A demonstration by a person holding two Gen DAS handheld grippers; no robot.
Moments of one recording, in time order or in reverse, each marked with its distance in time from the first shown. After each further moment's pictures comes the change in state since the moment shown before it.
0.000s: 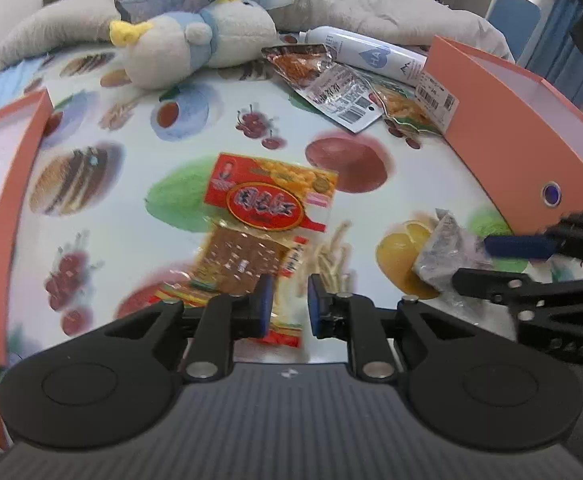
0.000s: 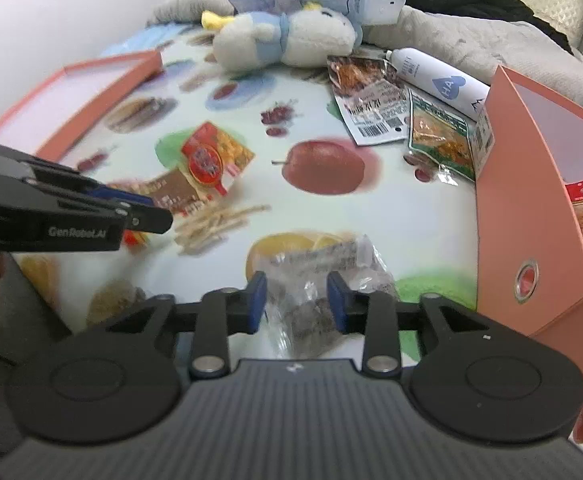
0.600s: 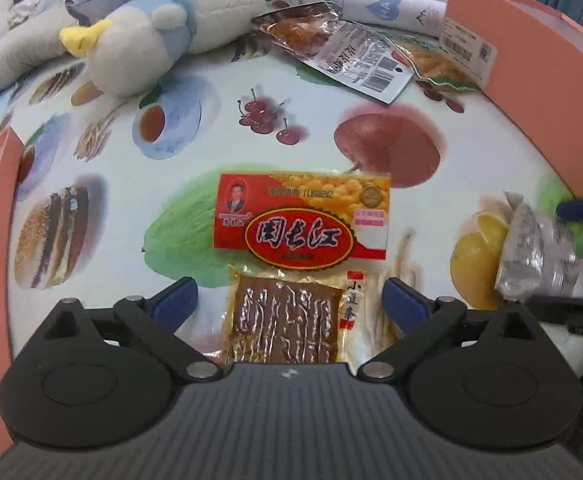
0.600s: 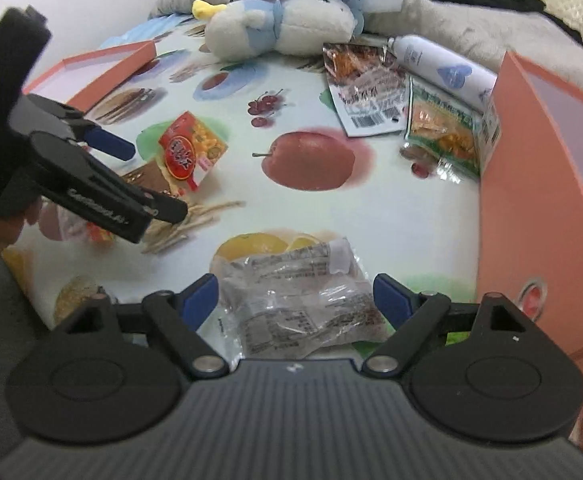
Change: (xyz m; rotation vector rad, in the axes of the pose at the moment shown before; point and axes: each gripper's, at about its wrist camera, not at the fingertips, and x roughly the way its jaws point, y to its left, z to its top) left arm 0.073 0.017 0.038 0.141 0.122 0.047; right arm 0.033 -0.028 -0.002 0.010 0.047 0.061
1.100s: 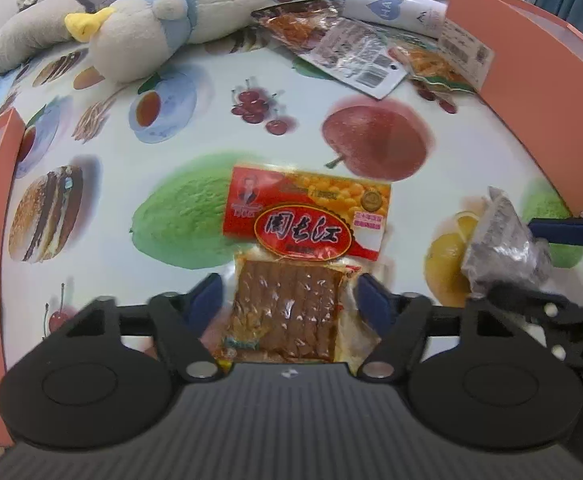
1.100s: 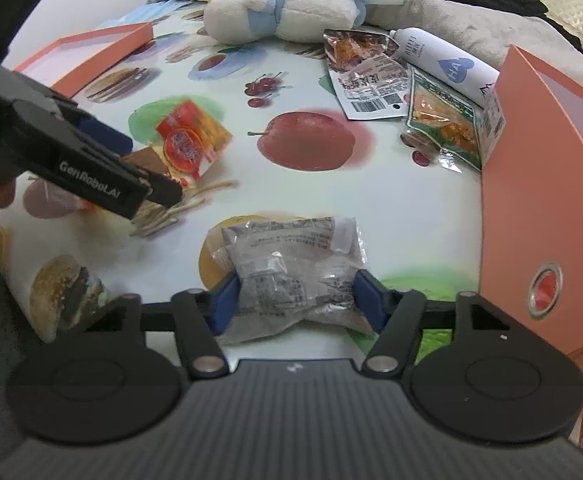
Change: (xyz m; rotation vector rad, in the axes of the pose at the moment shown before) left arm -0.010 -0.018 -0.004 -0.035 0.010 0.004; right arm 0.005 0.010 -0.008 -0.070 -0.005 -0.082
